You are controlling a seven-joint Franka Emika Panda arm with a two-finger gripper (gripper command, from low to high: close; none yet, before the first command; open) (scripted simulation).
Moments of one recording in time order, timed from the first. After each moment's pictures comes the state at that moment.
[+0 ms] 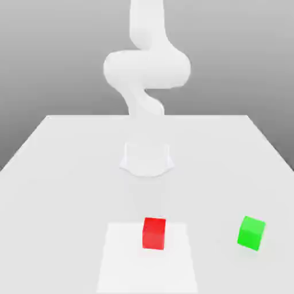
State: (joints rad) arm 0.05 -0.74 -0.05 -2.34 0.00 2.34 0.68
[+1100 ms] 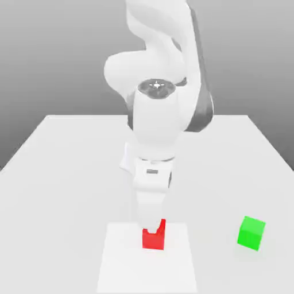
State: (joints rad) arm 0.40 0.06 -0.33 -2.82 0.07 2.88 -0.66
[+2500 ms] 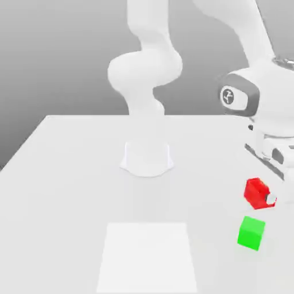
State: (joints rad) arm 0.74 0.11 -0.10 -2.63 0.03 2.74 -0.39
